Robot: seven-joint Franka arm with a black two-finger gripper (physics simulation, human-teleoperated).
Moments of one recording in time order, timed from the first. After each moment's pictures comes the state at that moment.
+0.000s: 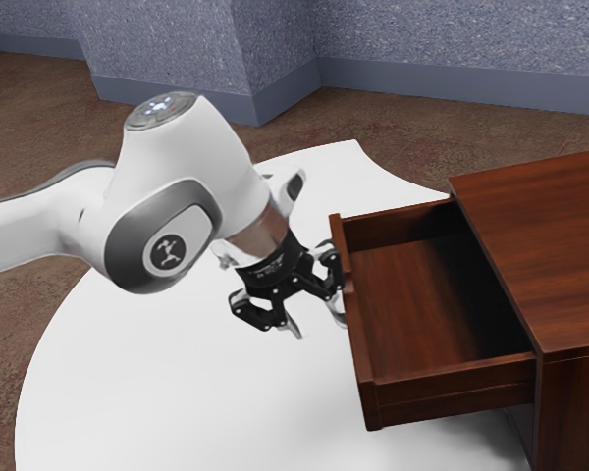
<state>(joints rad) -0.16 -0.18 0.01 -2.02 -0.05 2.13 -1.06</state>
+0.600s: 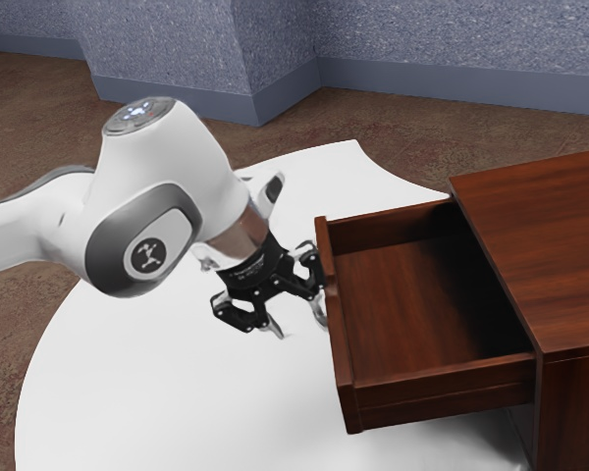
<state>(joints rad) -0.13 -0.22 0.01 -2.07 -0.05 2.14 -1.06</state>
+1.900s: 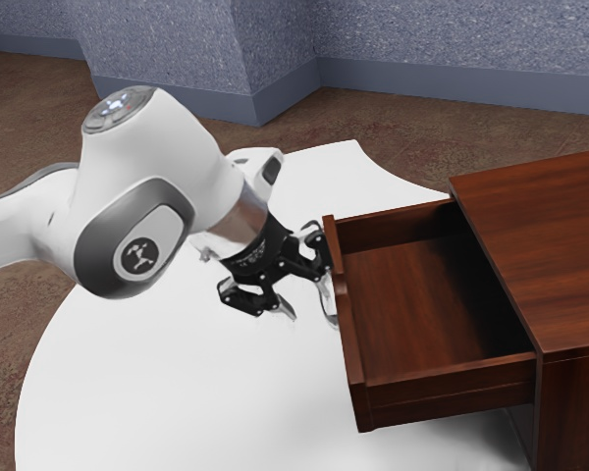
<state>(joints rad) -0.15 -0.25 0.01 -2.08 -0.05 2.23 -1.05</state>
